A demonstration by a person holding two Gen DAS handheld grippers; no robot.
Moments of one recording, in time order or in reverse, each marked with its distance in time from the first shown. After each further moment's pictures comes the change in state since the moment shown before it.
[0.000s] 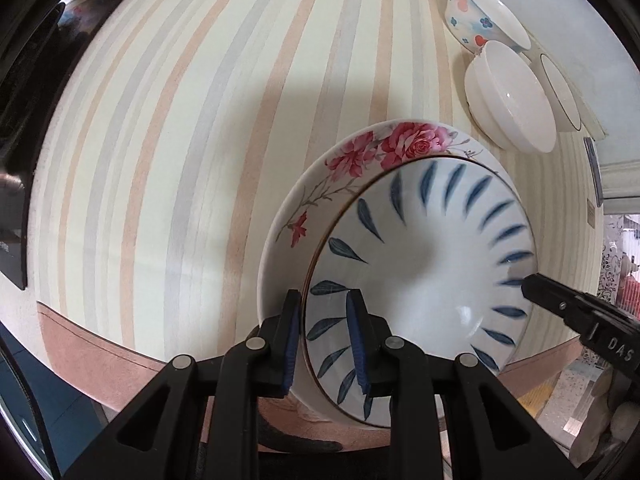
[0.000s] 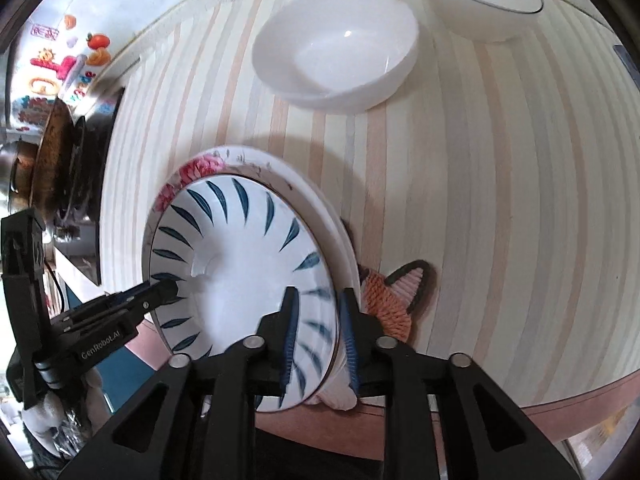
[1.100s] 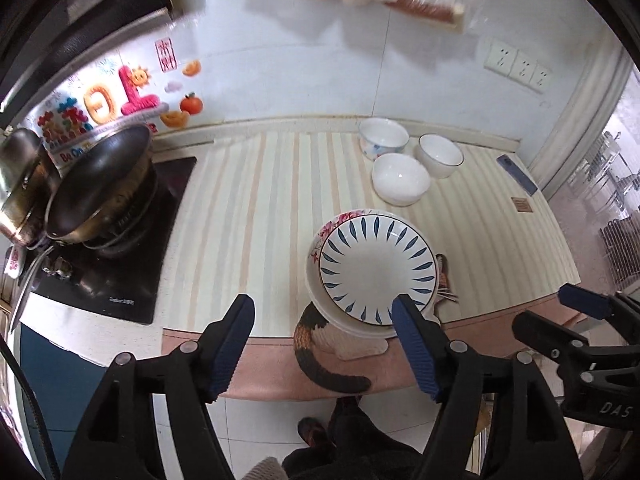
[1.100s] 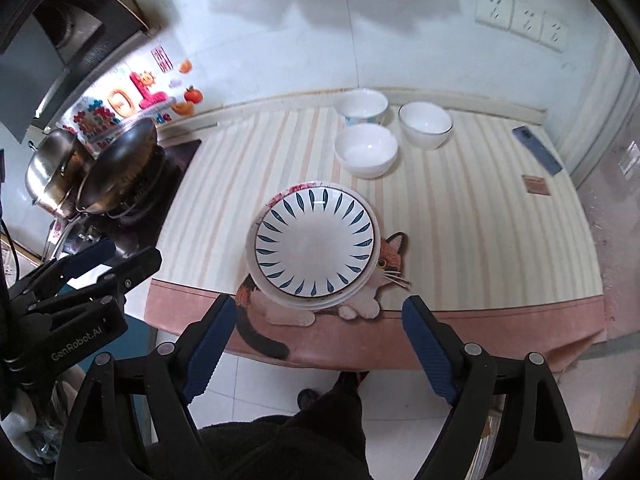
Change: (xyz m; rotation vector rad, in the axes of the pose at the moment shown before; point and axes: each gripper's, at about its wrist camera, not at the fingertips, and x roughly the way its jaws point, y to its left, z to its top) left arm -0.208 -0.018 -0.168 0.256 -0.535 0.083; right arm -0.188 0.125 -0.227 -0.075 -0.473 -0.159
